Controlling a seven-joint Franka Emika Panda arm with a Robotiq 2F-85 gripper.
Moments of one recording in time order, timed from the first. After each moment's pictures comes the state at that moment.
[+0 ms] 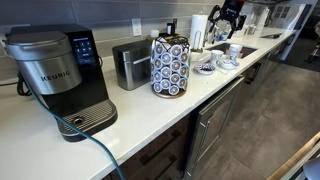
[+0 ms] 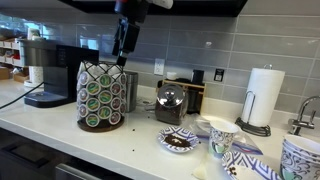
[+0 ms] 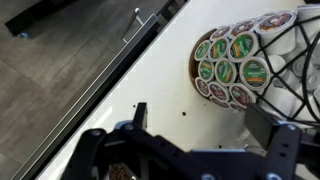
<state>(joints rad) -0.04 -0.11 -0.03 -2.00 0.32 1.85 0.38</state>
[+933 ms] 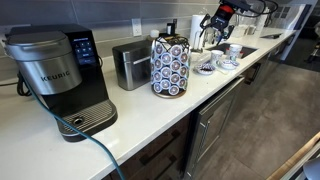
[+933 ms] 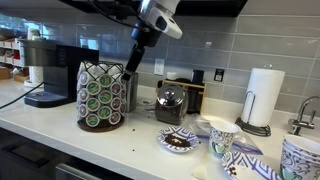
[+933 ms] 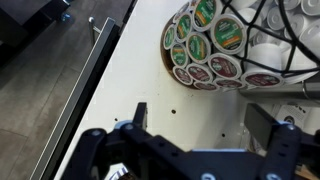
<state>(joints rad) -0.05 0.05 -0.05 -1.93 0.51 1.92 0.53</state>
